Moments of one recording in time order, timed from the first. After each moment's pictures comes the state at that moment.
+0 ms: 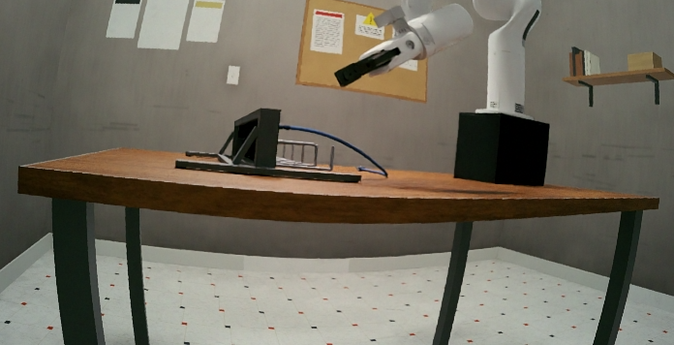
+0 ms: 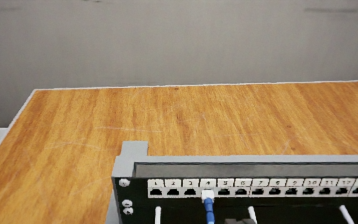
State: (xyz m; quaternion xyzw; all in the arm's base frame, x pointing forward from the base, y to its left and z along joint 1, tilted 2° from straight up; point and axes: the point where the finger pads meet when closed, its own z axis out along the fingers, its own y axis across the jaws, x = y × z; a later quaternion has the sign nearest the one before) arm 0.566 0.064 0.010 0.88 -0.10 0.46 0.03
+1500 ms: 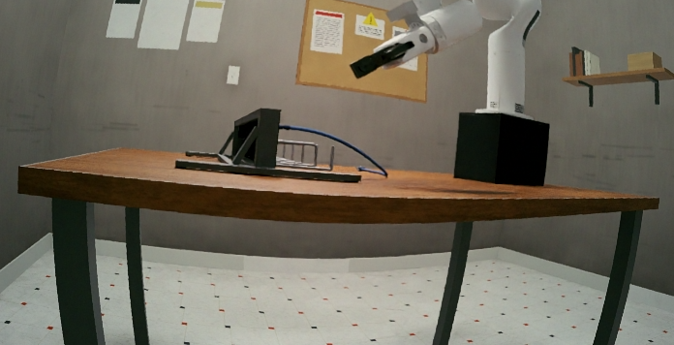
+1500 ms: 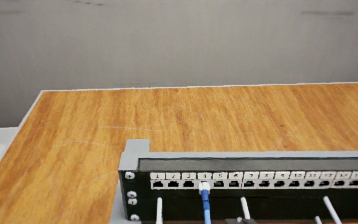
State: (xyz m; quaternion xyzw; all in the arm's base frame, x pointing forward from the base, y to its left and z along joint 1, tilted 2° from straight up) arm 0.538 0.069 0.030 0.88 -0.10 0.46 0.03
